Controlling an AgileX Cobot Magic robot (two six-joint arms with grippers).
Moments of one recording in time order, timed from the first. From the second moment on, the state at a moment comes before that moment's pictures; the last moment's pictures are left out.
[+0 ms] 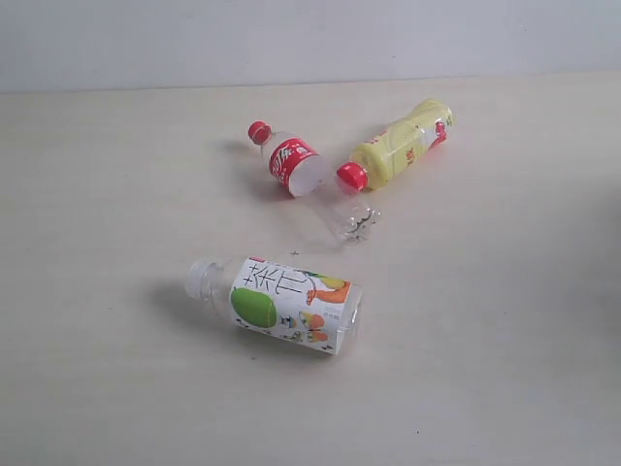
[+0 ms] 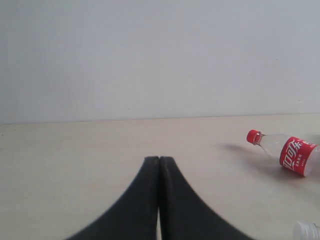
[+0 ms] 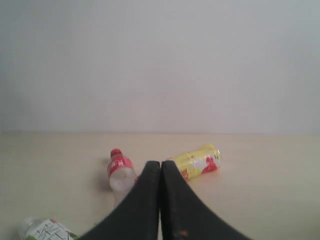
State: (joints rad) left arm 0.04 0.01 0.00 0.00 0.14 0.01; right arm 0.14 0.02 -0.32 0.43 0.50 -0.24
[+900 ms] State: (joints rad) left arm 0.04 0.01 0.00 0.00 0.14 0.01; right arm 0.15 0.02 -0.24 0.52 0.49 -0.23
